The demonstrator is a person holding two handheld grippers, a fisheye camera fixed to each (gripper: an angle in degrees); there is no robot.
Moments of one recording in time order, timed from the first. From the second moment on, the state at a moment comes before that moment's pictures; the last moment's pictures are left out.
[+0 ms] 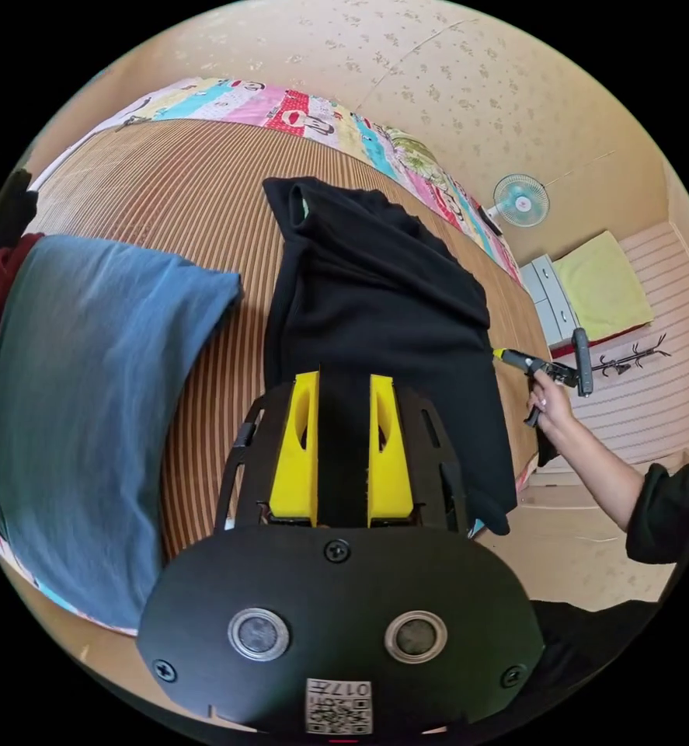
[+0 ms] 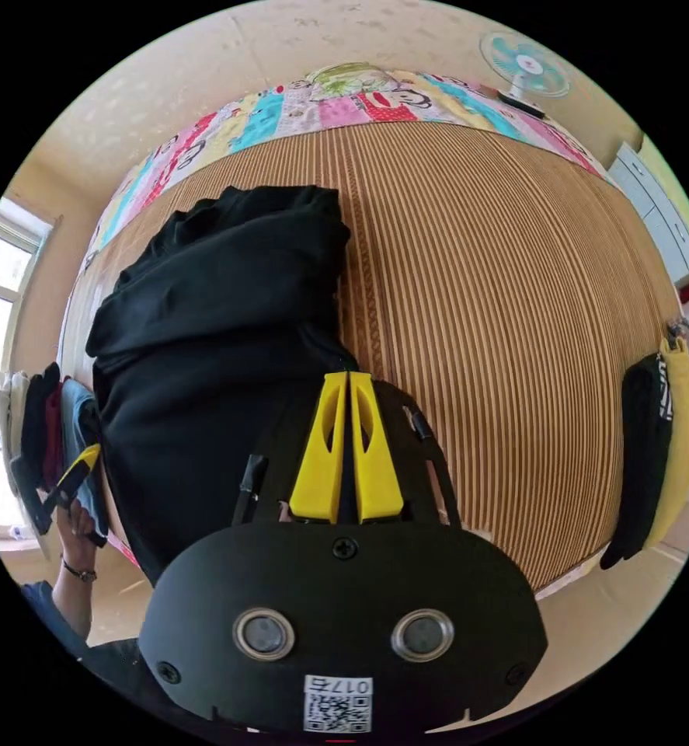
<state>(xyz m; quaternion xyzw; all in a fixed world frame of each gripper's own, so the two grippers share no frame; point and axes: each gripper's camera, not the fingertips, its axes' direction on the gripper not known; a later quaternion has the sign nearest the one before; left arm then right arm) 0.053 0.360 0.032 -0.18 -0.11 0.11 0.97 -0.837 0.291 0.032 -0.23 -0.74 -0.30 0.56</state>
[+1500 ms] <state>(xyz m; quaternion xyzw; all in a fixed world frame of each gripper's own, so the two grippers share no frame) -0.009 0.365 -0.199 -0.38 0.36 -0.12 0.85 -0.672 0.370 0.412 -0.48 -0.84 -0.17 0.21</state>
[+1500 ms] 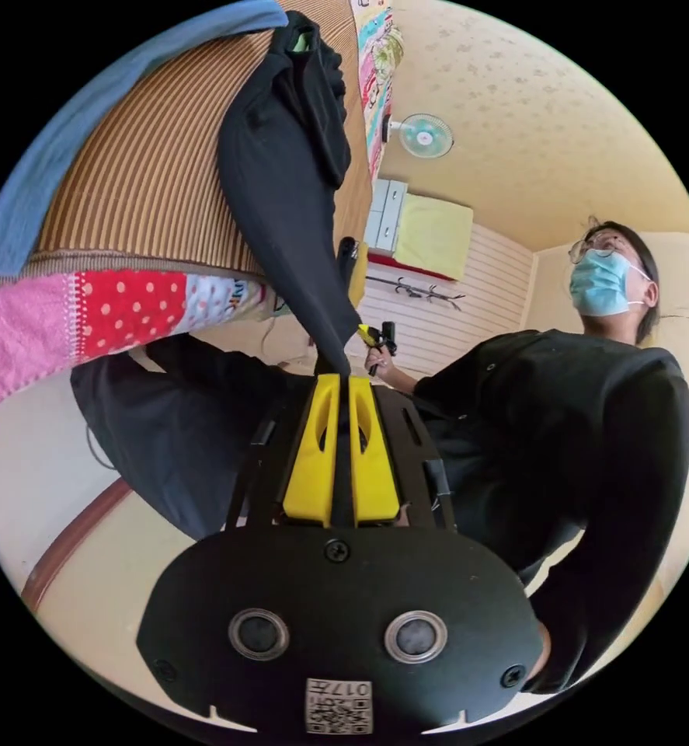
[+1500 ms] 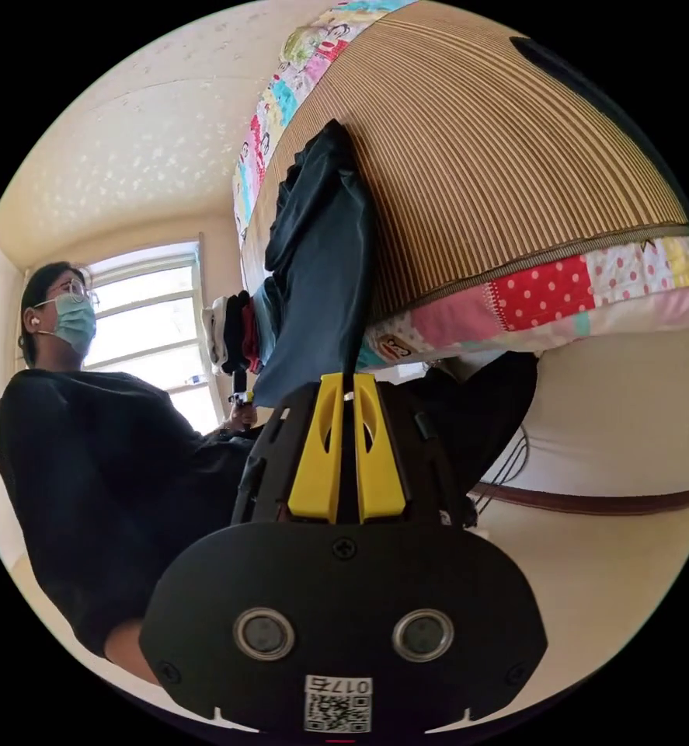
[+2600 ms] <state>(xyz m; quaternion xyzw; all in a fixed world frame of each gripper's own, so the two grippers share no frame) 0.096 0.206 -0.005 -0.04 -0.08 0.06 0.99 -0.938 0.276 0.133 -0.26 -0.84 -0.21 0.42</state>
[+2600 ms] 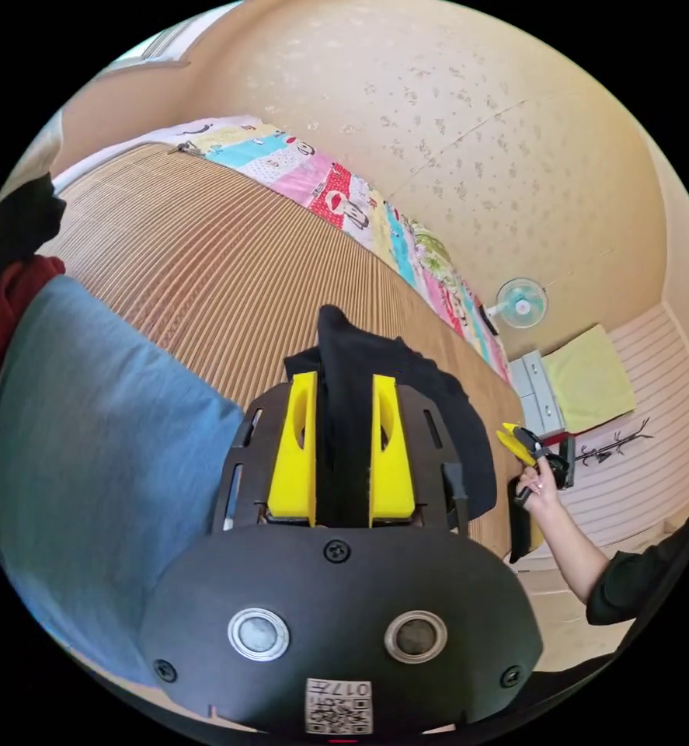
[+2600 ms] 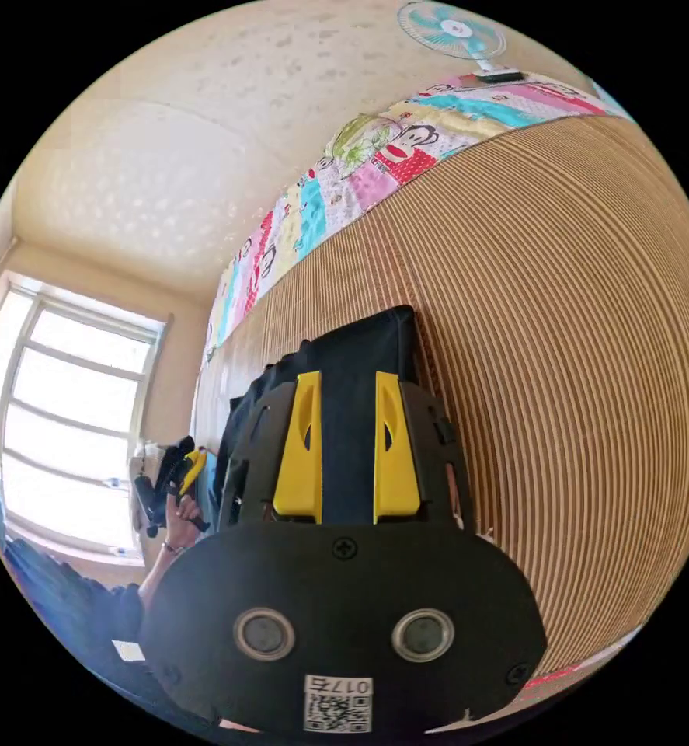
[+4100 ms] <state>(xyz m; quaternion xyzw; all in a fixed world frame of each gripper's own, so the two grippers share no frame) 0.190 0.397 0.020 0.02 -0.05 0.13 0.99 -0.910 0.318 -0.357 0.06 -0.57 -0.76 0.30</state>
